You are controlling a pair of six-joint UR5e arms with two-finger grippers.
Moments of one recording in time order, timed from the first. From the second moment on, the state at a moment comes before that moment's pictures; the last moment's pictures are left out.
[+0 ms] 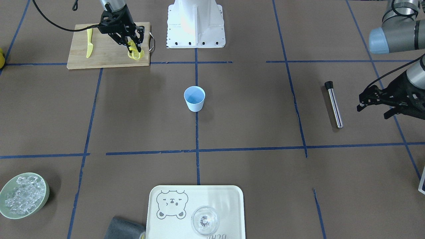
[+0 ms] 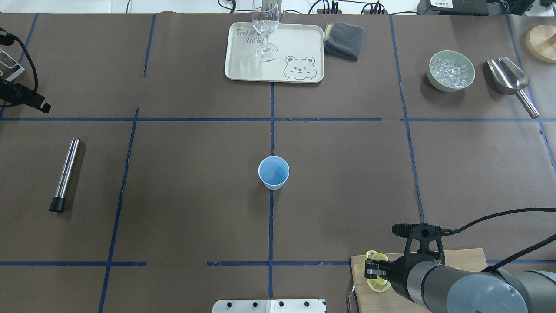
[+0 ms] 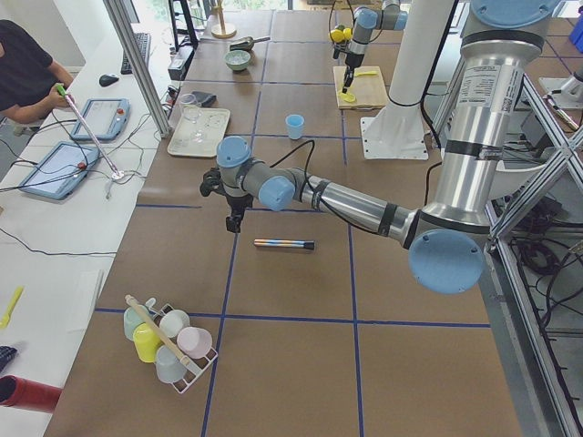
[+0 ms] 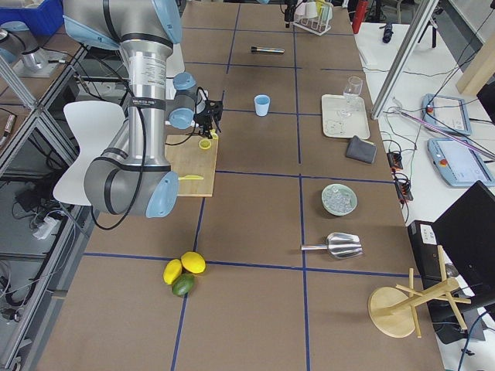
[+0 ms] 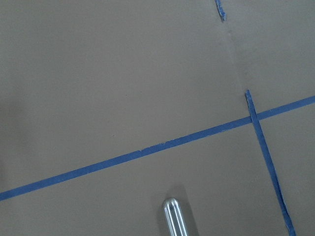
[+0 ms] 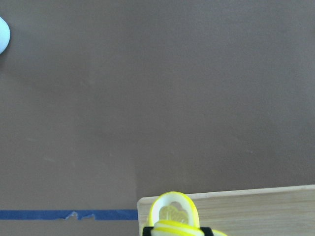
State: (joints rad) left arm -1.19 -1.72 -1.71 -1.81 -2.33 -0.33; right arm 0.06 -1.64 2.25 -1.26 1.41 1.60
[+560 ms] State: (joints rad) left arm -1.19 -1.72 -1.70 -1.83 -2.33 -0.34; right arm 0.19 -1.59 2.26 -1.26 1.53 1.60
